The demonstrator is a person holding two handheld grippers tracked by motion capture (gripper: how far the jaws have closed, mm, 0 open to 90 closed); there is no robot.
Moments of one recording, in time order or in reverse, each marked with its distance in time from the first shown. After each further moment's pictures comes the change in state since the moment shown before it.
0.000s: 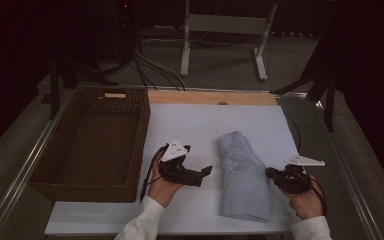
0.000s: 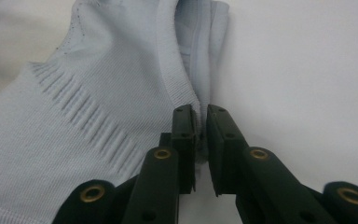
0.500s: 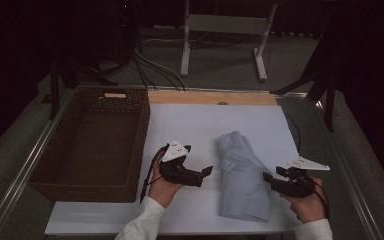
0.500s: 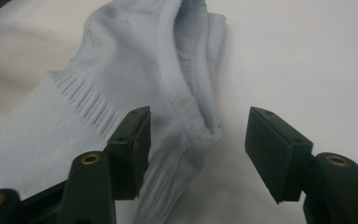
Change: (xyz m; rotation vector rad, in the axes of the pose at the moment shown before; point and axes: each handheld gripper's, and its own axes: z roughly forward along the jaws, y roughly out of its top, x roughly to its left) left arm -0.002 0.001 0.000 -0.003 -0.003 0.002; right arm 0.008 -0.003 -0.015 -0.045 -0.018 0.009
